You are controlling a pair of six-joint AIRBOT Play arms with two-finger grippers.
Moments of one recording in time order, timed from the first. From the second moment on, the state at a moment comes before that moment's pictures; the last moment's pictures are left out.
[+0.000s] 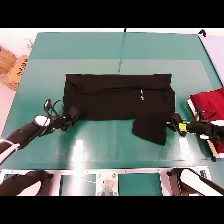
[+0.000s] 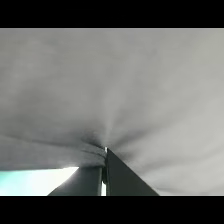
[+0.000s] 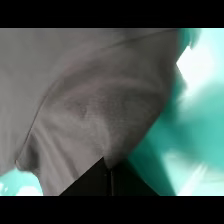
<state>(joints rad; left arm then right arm) -0.23 -1.10 0.43 0.61 -0.36 -1.69 -0.56 -1.08 0.43 -0.72 0.98 1.24</state>
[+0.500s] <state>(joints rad) -0.23 -0.93 0.53 1.18 -0.63 -2.04 -0.63 -0.83 0.47 -0.86 1.13 1.38</state>
